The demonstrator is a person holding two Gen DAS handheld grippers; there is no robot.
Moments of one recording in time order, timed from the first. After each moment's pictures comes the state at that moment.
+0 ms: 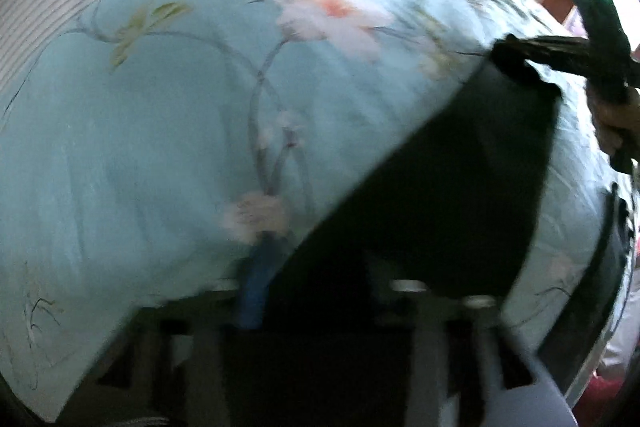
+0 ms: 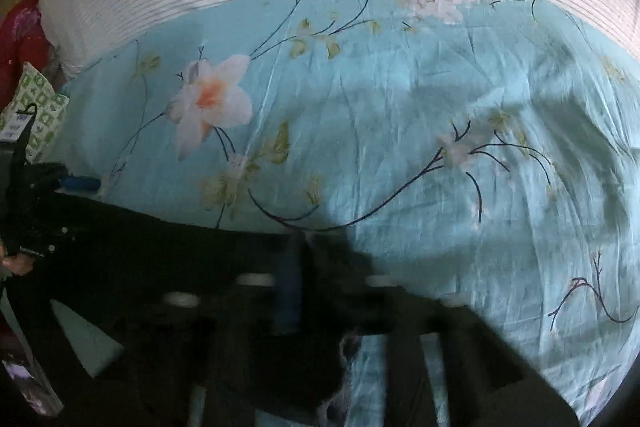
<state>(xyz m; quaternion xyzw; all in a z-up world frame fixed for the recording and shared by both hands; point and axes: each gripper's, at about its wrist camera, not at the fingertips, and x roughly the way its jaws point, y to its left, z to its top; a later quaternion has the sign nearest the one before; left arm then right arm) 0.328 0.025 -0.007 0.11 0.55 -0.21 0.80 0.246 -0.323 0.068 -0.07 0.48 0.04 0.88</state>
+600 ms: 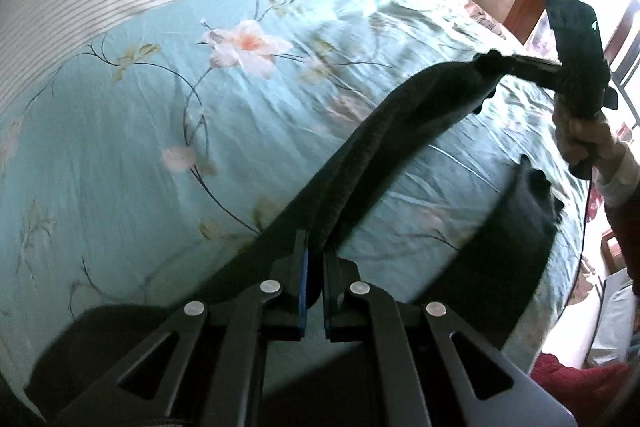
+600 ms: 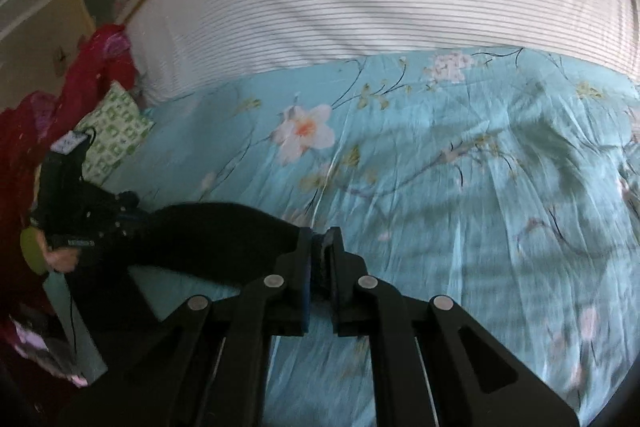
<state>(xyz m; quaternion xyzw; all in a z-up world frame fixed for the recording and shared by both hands) 0.204 -0.010 0.055 0.08 0.50 -0.24 0.83 0.114 -0.324 0.125 -0.06 0.38 0.14 0.91</state>
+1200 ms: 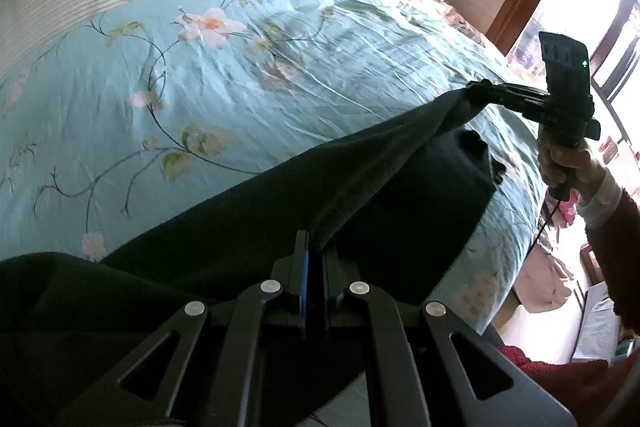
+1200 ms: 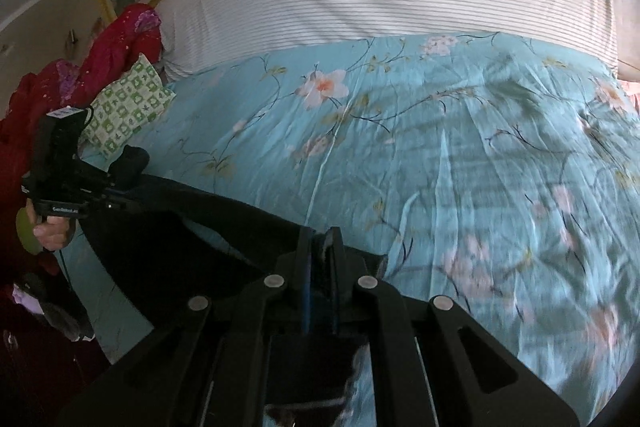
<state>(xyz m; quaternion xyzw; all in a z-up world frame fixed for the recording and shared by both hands) 0.094 -0.033 0.058 0.04 0.49 -0.25 0.83 -0.002 -0.334 0.112 -0.07 0.37 0.14 0.91</state>
